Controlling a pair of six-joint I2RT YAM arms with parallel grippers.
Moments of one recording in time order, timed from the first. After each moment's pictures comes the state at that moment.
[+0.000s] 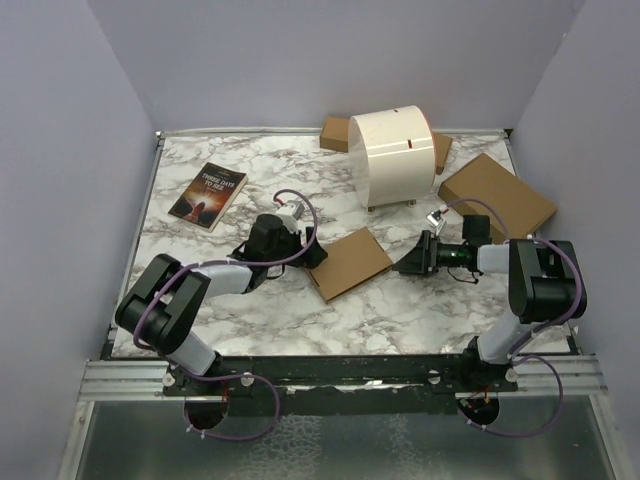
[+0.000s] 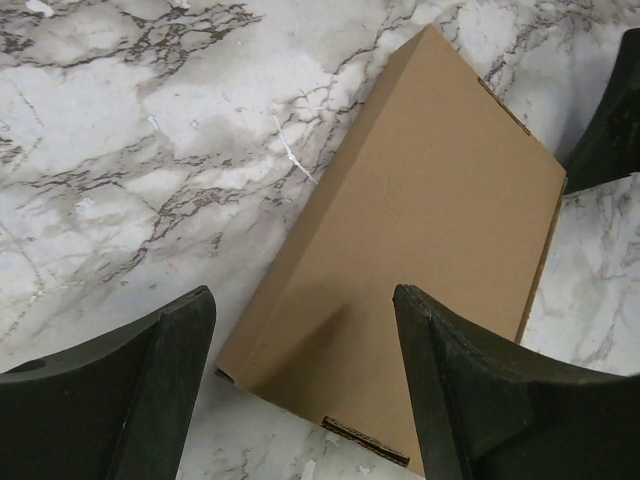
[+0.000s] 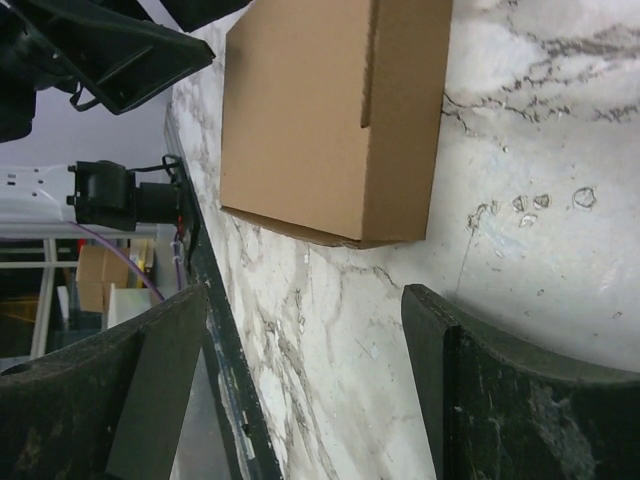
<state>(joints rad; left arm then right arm) -0.52 1.55 0.58 0.46 0.26 -0.41 -0.06 1.66 0.59 0.10 -1.20 0.17</state>
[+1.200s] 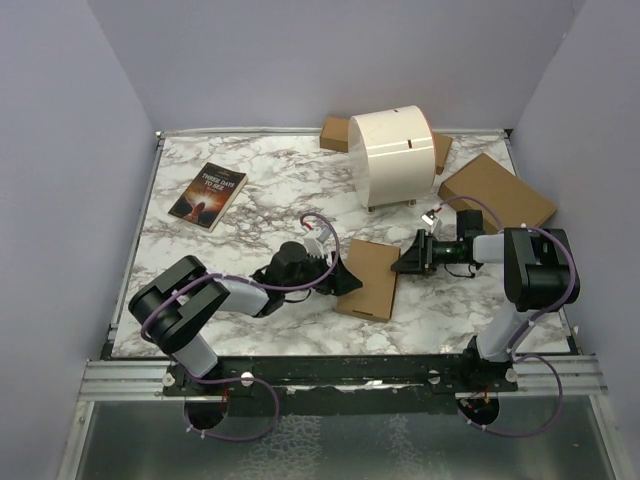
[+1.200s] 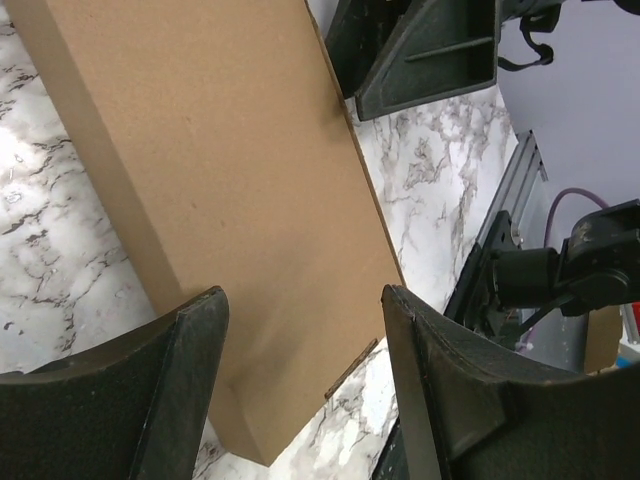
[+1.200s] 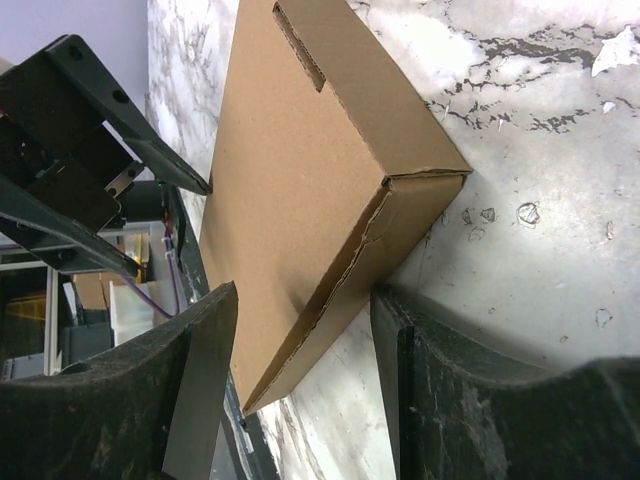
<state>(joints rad) -0.78 1.60 0.48 0.76 0.36 -0.76 -0.04 1.77 0.68 -0.04 -1.15 0.11</state>
